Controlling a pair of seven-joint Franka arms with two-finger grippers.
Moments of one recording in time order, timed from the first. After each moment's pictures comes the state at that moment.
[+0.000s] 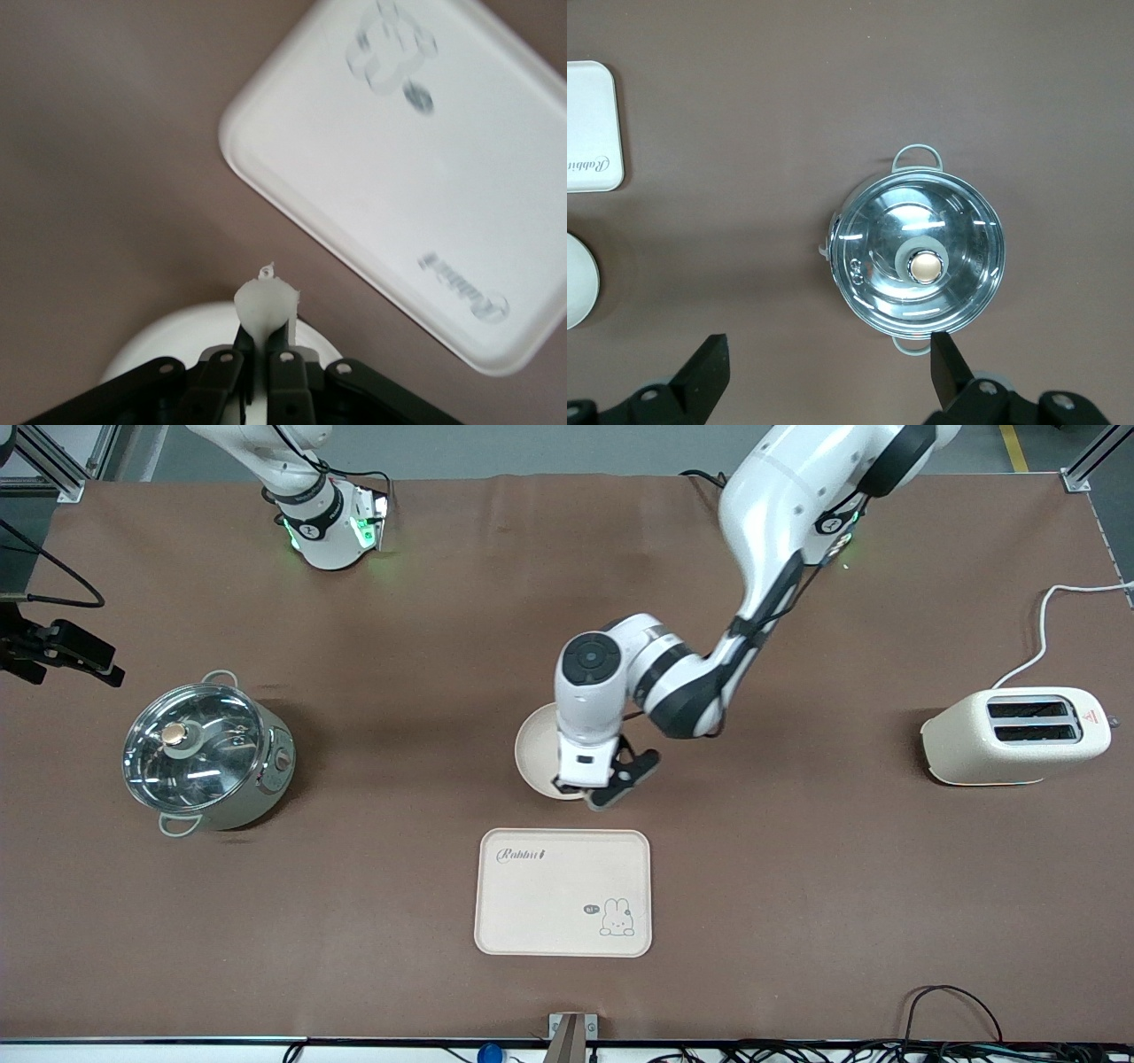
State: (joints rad) left arm -0.53 0.73 -0.22 -1.32 0.30 2.09 -1.48; right arm -0.16 0.02 0.11 -1.53 0.01 1.58 0.00
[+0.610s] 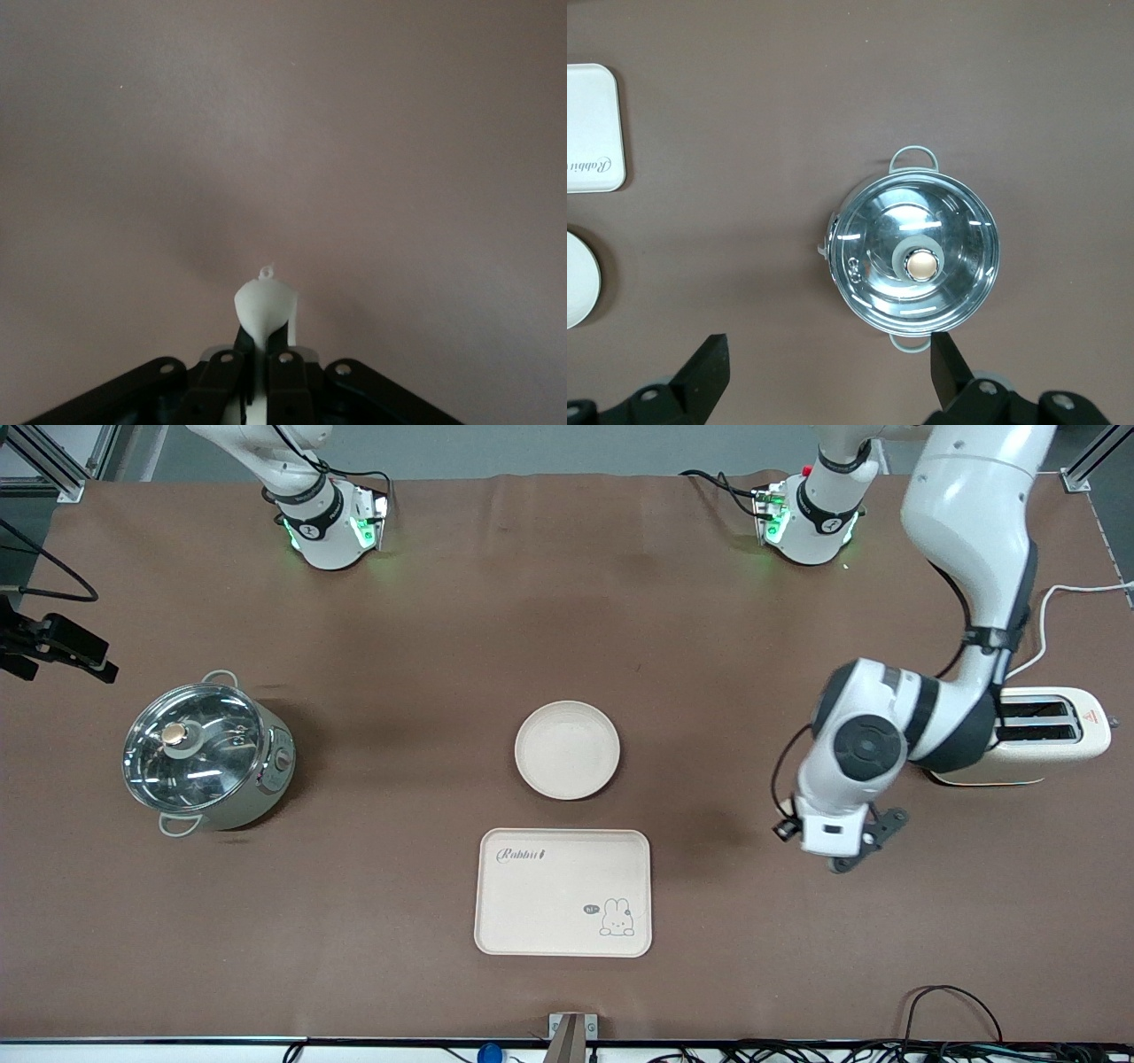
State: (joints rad) left arm -0.06 0.60 -0.21 -1.65 0.31 2.22 -1.09; right arm -0.16 0.01 0.11 -1.51 0.00 1.55 0.00
